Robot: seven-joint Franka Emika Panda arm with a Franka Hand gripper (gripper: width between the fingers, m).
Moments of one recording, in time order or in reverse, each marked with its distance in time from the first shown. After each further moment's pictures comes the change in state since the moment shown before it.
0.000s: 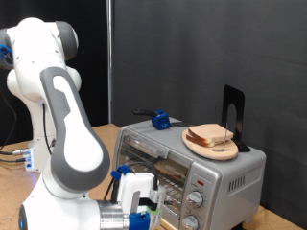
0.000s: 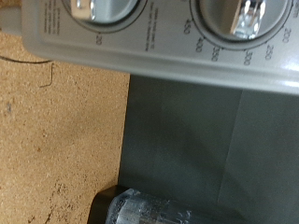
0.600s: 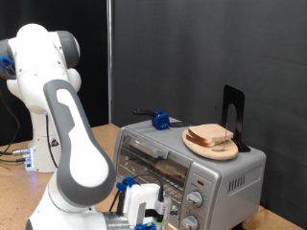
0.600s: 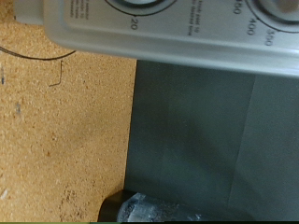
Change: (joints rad) arm 0.018 0.073 0.005 0.059 -0.001 0.000 0.017
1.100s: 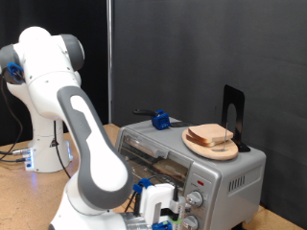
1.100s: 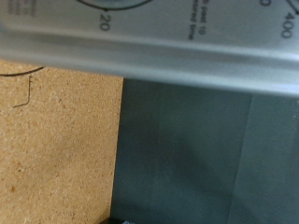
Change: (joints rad) arm 0.042 0.025 0.030 0.009 0.001 0.012 0.005
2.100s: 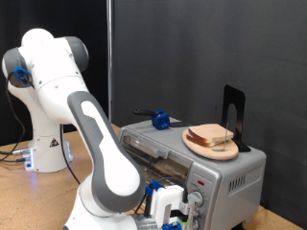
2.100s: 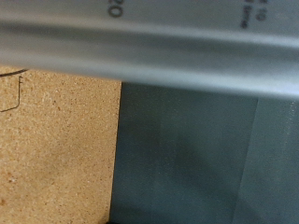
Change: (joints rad) arm 0.019 0.019 0.014 -0.004 0.038 0.024 -0.013
